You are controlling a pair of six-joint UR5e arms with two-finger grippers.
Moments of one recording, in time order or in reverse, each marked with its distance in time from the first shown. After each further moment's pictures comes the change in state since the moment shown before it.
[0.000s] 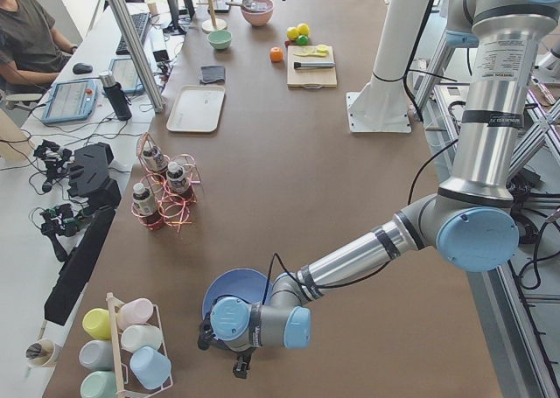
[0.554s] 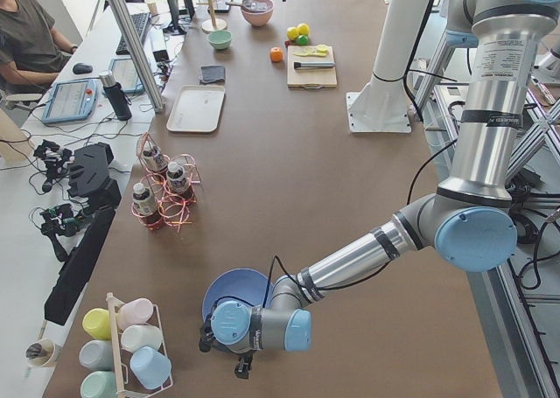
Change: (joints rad) left arm 0.004 -0.031 0.049 -0.006 -0.012 -0.036; right arm -0.015 0.001 -0.002 0.001 -0.001 0.001
